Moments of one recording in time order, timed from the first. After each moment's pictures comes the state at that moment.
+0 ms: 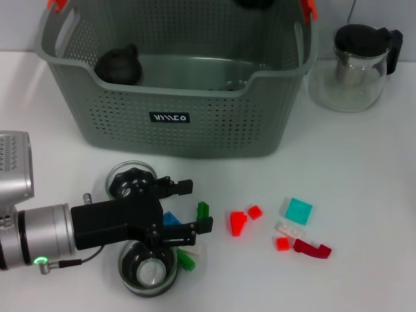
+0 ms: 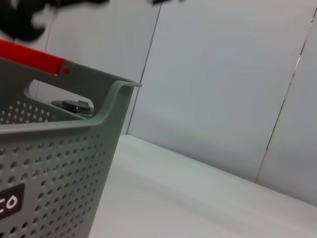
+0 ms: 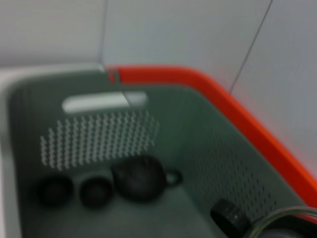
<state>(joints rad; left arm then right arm) -0.45 -2.15 0.61 0.47 2.01 1.60 -1.11 1.17 1.99 -1.01 -0.72 -2.38 -1.08 1.97</state>
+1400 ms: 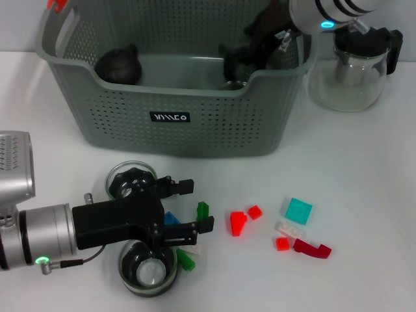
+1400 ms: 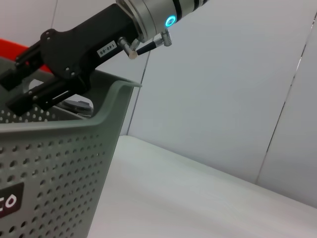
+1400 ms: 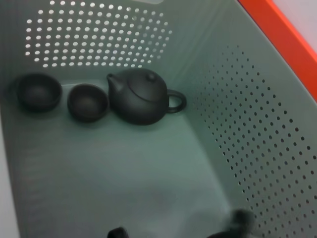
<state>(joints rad) -0.45 -2.15 0.61 0.46 2.01 1.60 -1.11 1.20 2.05 -1.16 -0.54 -2.55 -0.85 1.97</state>
